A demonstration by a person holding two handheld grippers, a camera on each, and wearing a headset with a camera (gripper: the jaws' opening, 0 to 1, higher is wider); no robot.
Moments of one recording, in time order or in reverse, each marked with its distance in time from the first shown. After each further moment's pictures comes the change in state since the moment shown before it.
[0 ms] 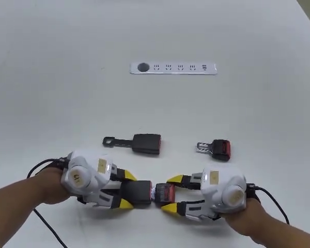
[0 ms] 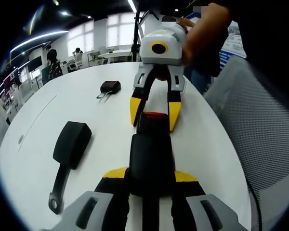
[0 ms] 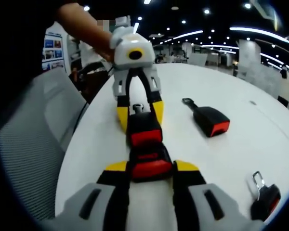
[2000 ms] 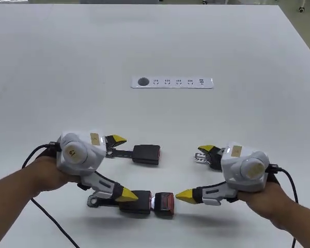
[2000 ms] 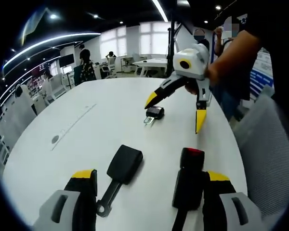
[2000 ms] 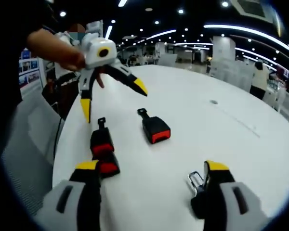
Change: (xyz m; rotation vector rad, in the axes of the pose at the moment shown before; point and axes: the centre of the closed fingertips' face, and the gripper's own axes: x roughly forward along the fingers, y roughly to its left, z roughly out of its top) left arm -0.053 0.066 0.055 -0.145 -0.092 0.253; right arm -0.069 -0.083 0.020 0.119 0.005 -0.225
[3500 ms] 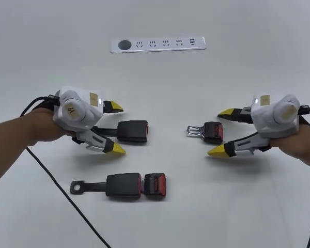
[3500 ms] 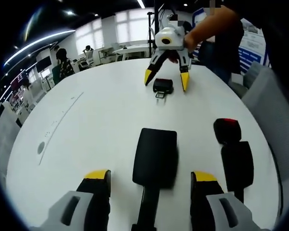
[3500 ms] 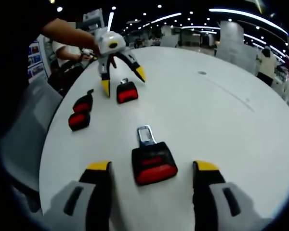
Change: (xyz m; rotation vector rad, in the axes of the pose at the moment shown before) left arm 0.063 0.058 -0.033 0.170 0.134 -0.124; right arm -0.017 -0.081 -0.069 -0.026 0.162 0.099
